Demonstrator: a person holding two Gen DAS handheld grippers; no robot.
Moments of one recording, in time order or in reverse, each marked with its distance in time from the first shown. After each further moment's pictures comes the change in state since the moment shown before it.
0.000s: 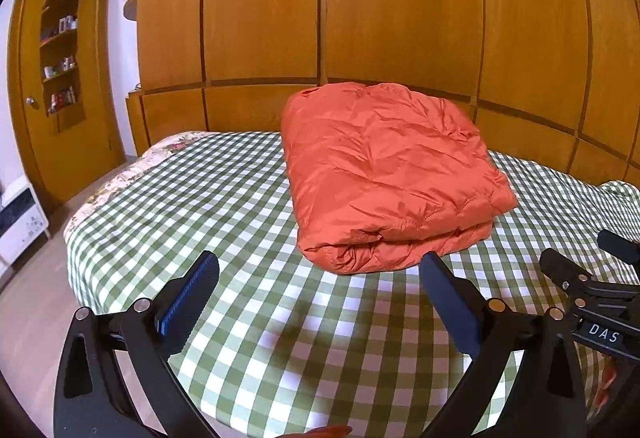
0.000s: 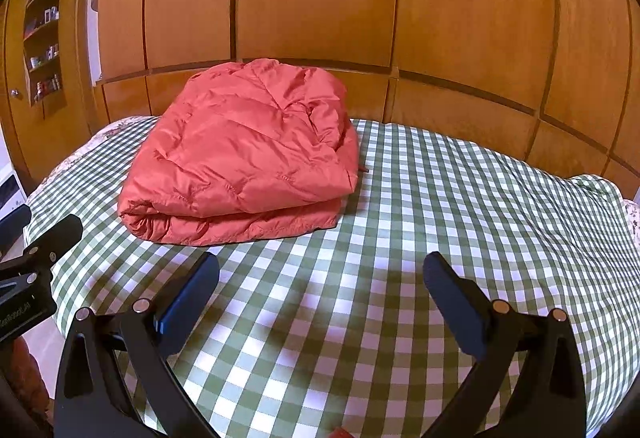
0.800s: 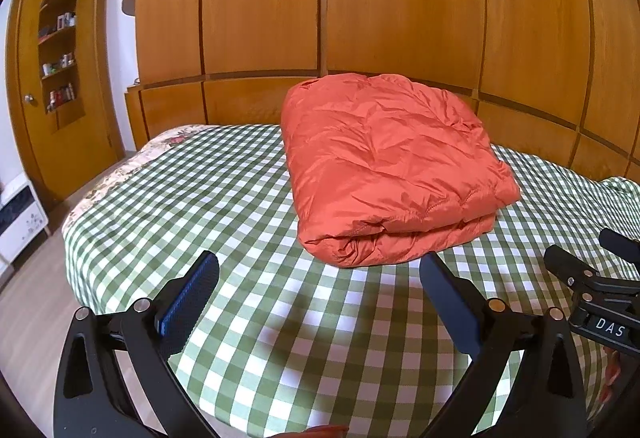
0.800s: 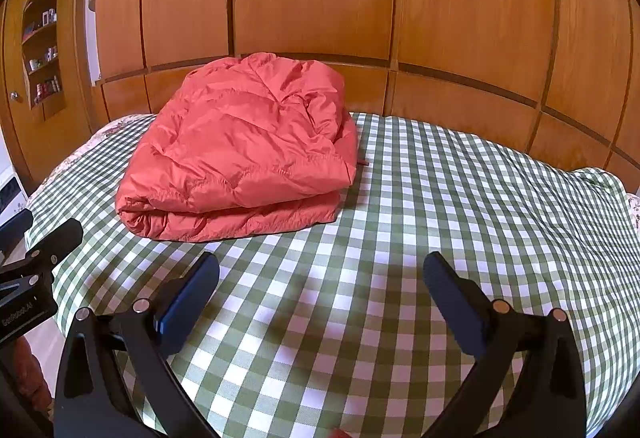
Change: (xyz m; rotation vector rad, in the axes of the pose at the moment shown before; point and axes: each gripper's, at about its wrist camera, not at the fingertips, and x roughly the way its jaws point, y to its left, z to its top) left arm 0.007 0.002 -0.004 0.004 0.023 -0.004; right arm 0.005 -0.003 -0.002 0.013 0.022 0.010
